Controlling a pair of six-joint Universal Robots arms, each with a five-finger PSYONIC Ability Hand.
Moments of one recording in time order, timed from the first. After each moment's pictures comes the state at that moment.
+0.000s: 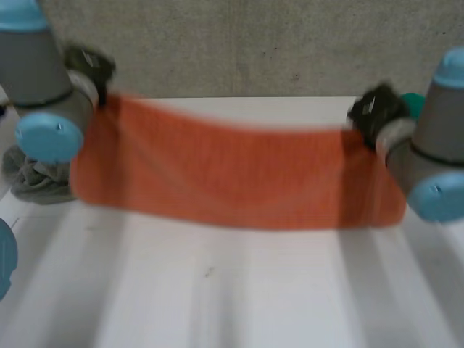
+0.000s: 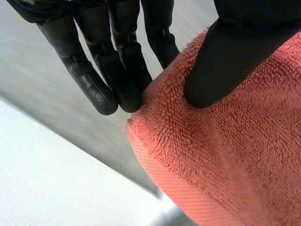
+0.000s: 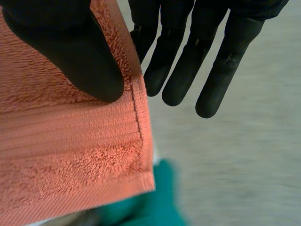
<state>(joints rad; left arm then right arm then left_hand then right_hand) 4.40 -2.39 -0.41 2.84 -1.76 3.78 1.91 -1.01 1.05 0.05 1.64 2.17 1.16 1.20 1.19 1.20 0.99 1.14 1.18 1.19 1.20 1.00</state>
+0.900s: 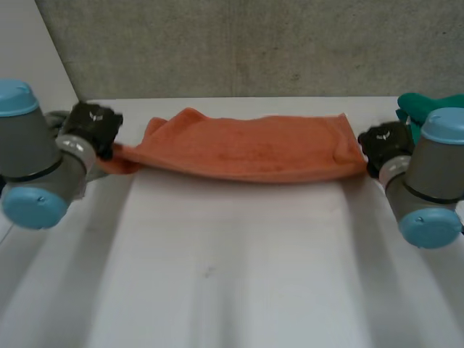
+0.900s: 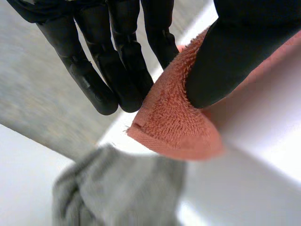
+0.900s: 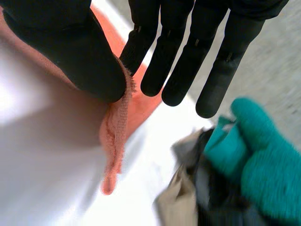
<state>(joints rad) 4.48 -2.11 -1.28 3.18 -1.54 3.77 1.83 -0.94 1.31 -0.15 1.63 2.55 1.16 1.20 1.19 1.20 0.99 1.14 1.18 1.20 1.20 1.01</state>
